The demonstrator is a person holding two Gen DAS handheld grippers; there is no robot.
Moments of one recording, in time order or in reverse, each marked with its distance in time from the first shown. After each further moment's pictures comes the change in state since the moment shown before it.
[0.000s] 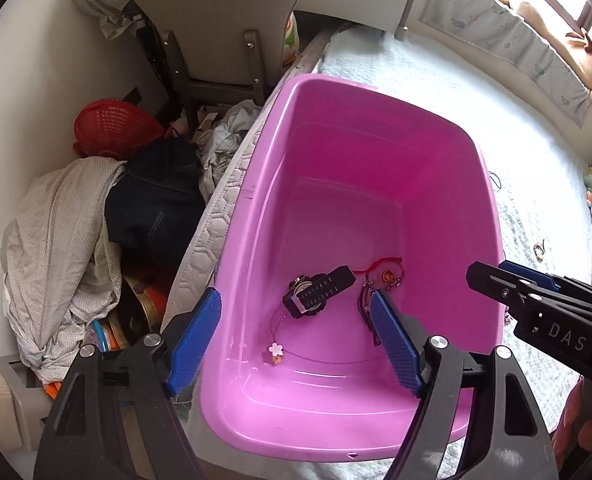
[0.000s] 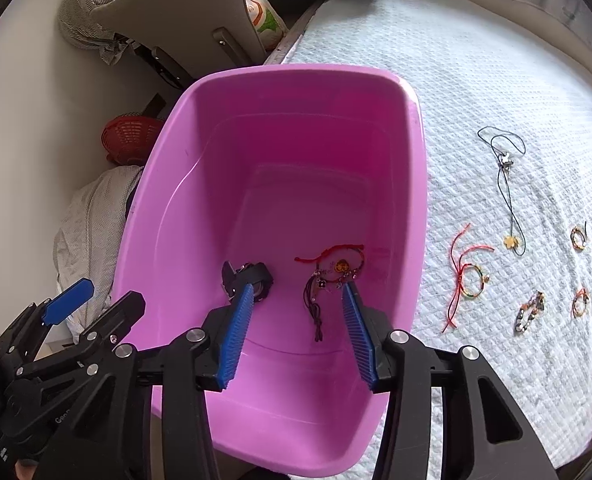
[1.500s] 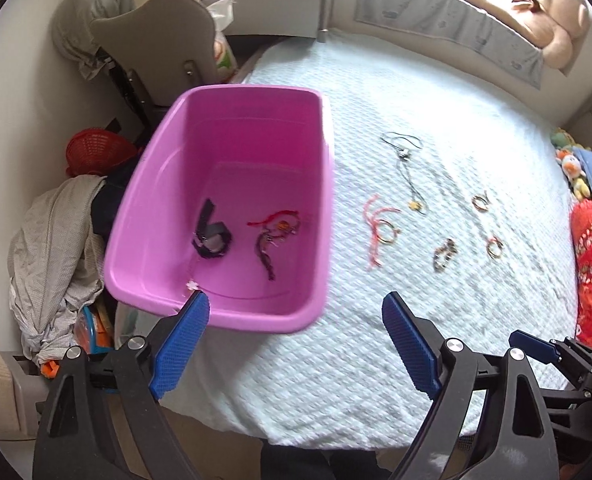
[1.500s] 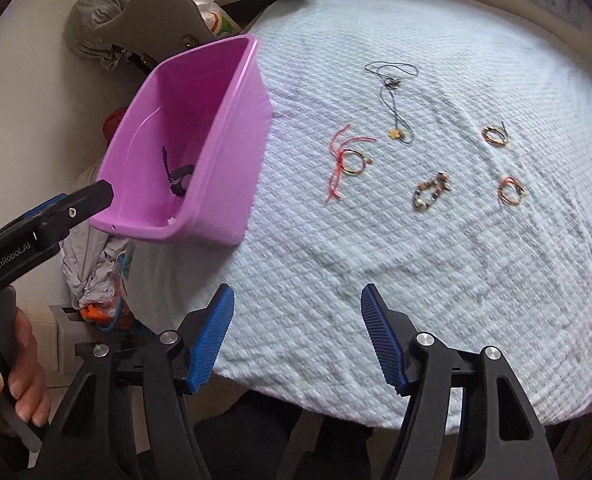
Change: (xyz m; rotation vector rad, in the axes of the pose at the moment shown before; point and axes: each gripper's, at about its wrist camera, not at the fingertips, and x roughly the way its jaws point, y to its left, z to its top) left arm -0.094 -0.166 -0.119 0.119 -0.073 -0.008; right arm -0.121 -0.174 -0.196 0.057 -0.034 0.010
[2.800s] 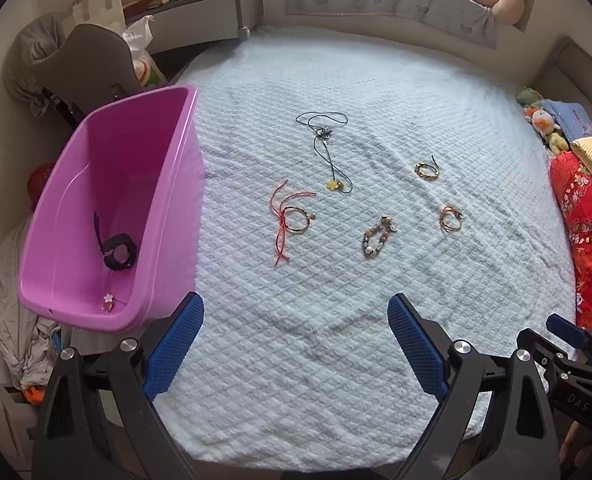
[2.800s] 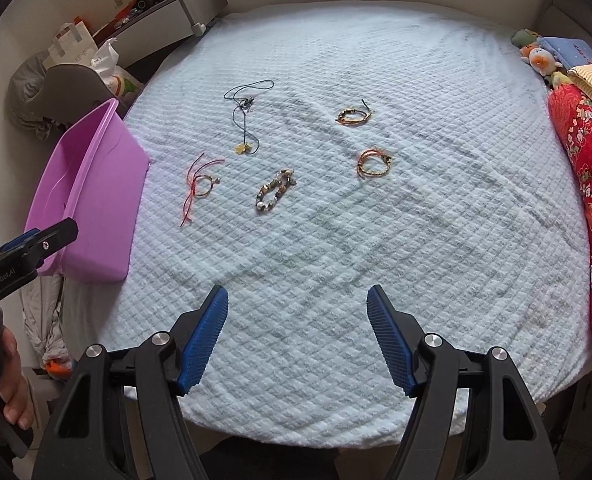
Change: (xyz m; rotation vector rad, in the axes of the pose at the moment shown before) left arm 0.053 -0.140 -0.018 0.138 -0.032 -0.036; right arm -0.017 -0.175 -0.054 0.202 -0.169 -0.142
